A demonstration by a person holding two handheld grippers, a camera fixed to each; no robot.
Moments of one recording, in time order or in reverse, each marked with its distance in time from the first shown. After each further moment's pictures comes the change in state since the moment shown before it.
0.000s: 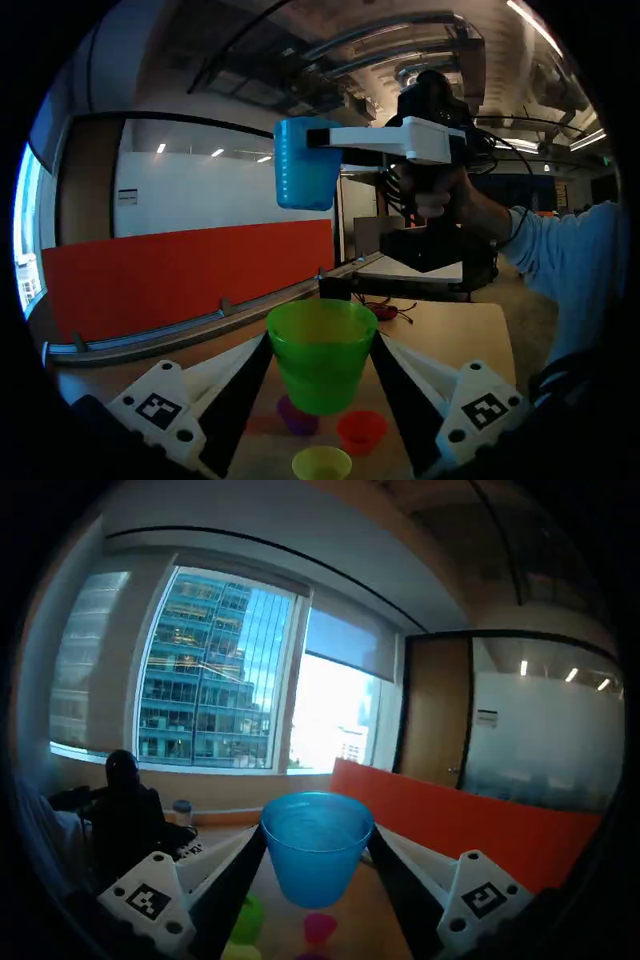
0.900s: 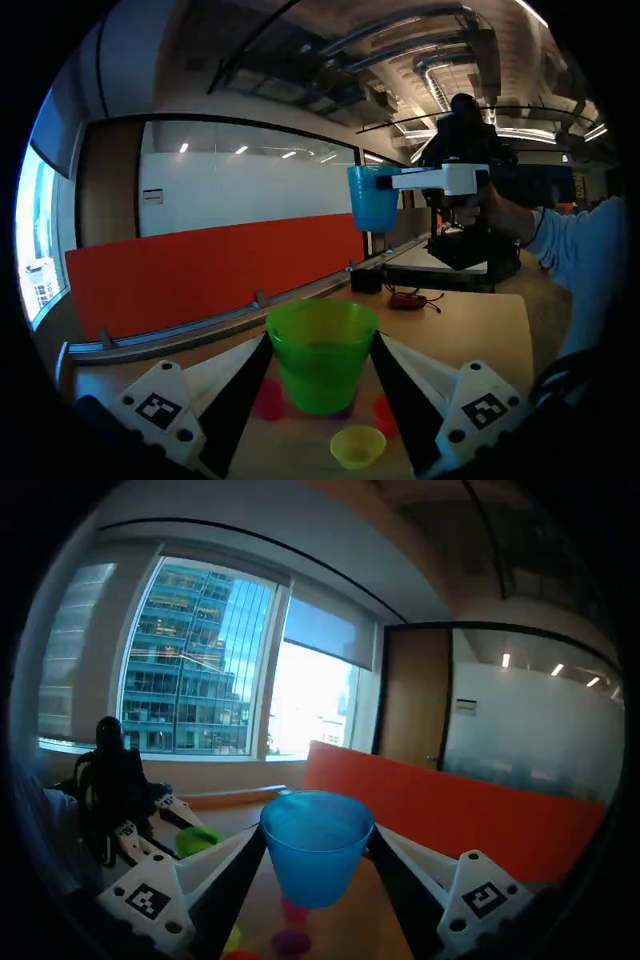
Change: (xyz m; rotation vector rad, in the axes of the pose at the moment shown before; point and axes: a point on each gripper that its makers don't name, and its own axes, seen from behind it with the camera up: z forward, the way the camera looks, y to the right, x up) left arm -0.009 -0.046 -0.038 0.128 -0.034 0.021; right arm -0.045 0.044 -0.040 -0.108 -0.055 -0.016
